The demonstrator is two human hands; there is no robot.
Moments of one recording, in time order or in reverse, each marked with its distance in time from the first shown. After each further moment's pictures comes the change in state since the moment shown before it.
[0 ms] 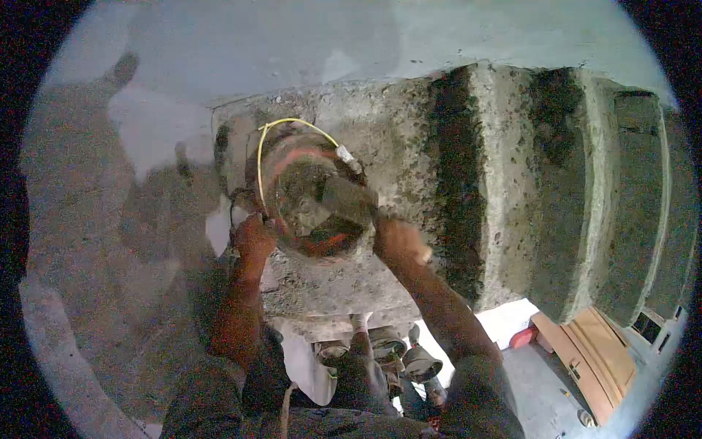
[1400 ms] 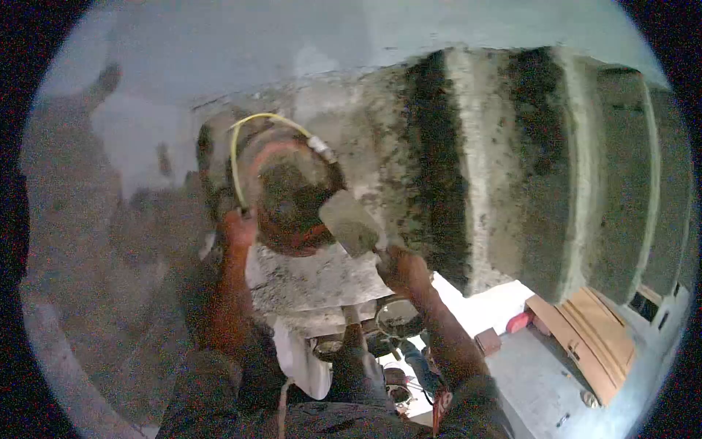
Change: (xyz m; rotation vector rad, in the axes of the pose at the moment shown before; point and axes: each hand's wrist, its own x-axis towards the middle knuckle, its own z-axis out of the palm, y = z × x) left_hand 0.036 -0.046 0.067 -0.022 0.094 -0.073; right_hand -0.079 0.065 0.044 0.365 0.153 -0.300
